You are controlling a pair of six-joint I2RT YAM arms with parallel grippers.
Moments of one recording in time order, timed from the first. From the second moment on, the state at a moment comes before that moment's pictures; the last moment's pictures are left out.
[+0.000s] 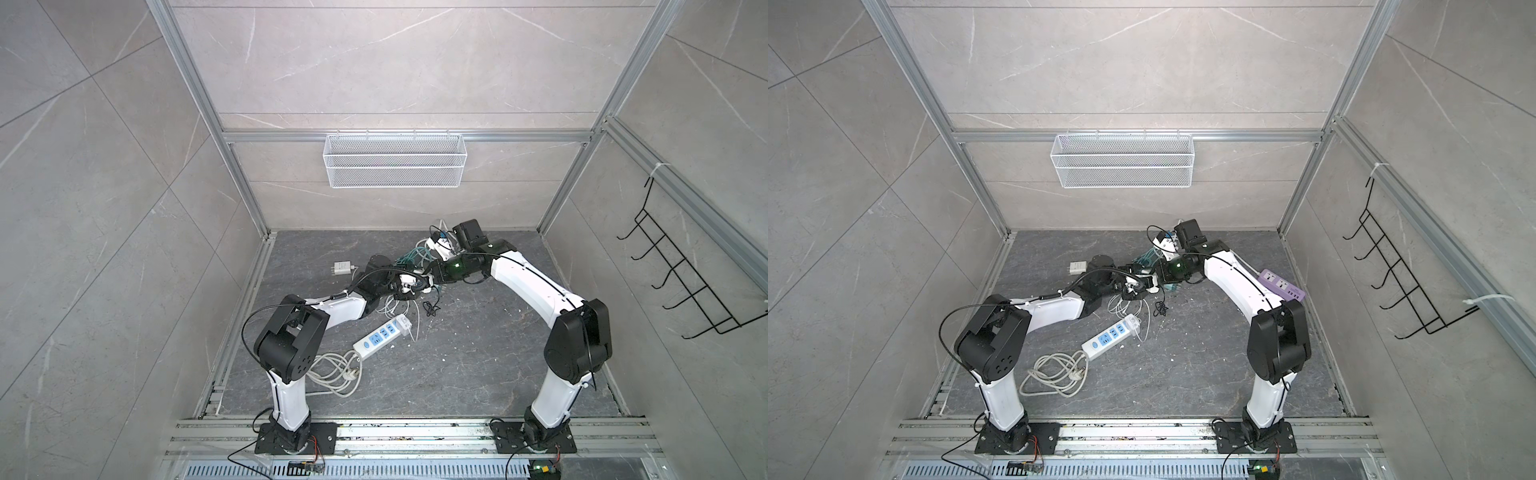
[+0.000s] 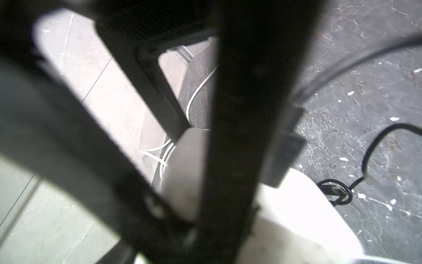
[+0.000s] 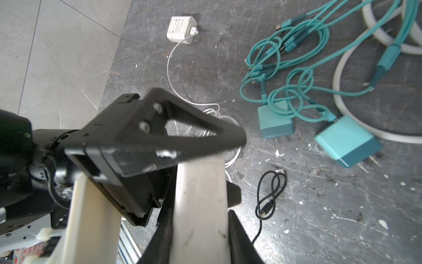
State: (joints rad) left arm -0.60 1.86 1.11 0.36 0.49 0.96; right arm 0.40 1.81 1.60 -0.79 -0.55 0.14
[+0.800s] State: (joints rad) left arm -0.59 1.90 1.14 0.40 0.48 0.77; right arm 0.39 1.73 1.53 -0.70 -0.41 0.24
